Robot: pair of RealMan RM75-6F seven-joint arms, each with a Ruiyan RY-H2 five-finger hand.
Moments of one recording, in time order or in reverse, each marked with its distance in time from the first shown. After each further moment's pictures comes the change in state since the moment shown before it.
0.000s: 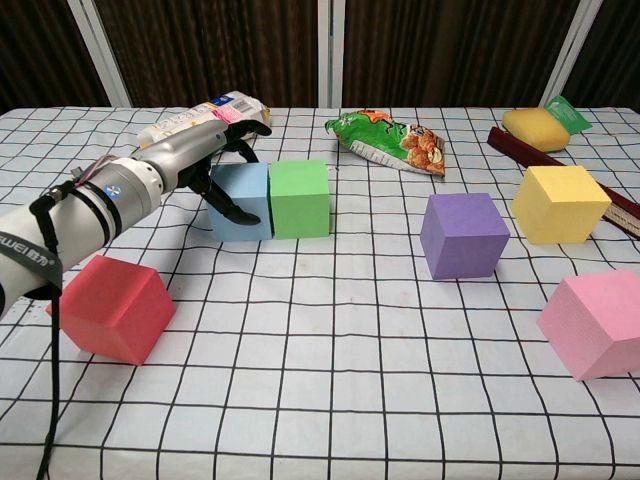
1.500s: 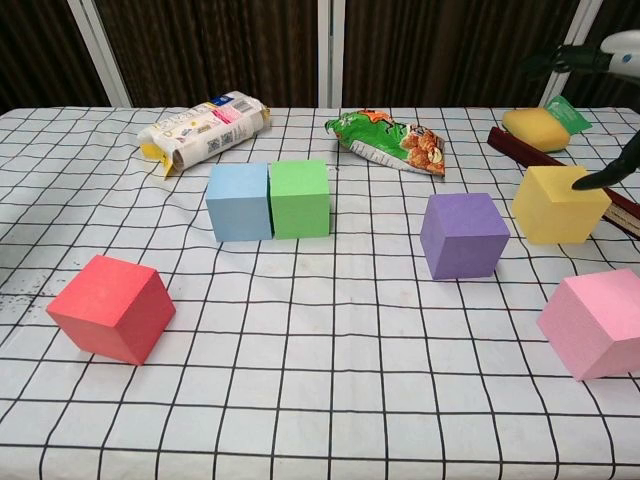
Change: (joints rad) left arm 0.432 0.550 0.167 -0.396 0.216 0.484 -0.128; right arm 0.399 -0.060 0.065 -0.075 0.047 -0.419 -0.211
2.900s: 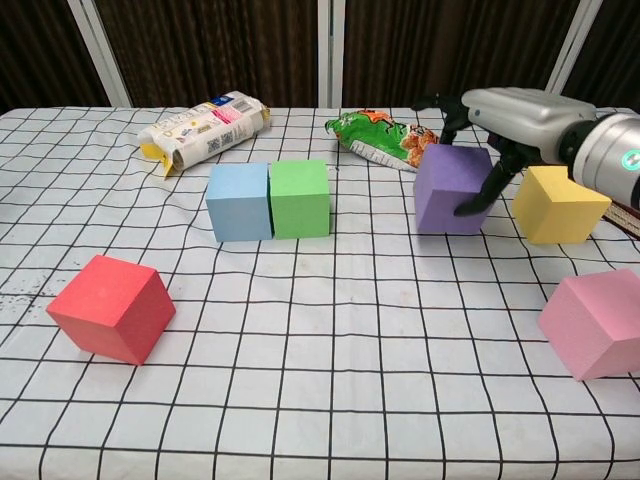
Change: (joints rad) left arm 0.115 0.011 -0.012 0.126 0.028 0.025 -0.192; right arm 0.188 -0.352 0.008 0.309 0.069 -0.004 -0.082
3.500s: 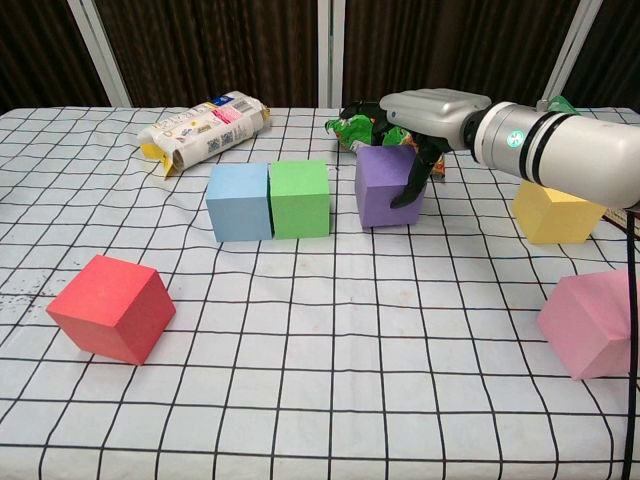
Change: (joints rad) left arm 0.003 -0.003 -0.012 0.032 -0.005 -0.026 -0.039; right arm 0.201 -0.160 0.028 0.318 -0.059 -0.218 0.174
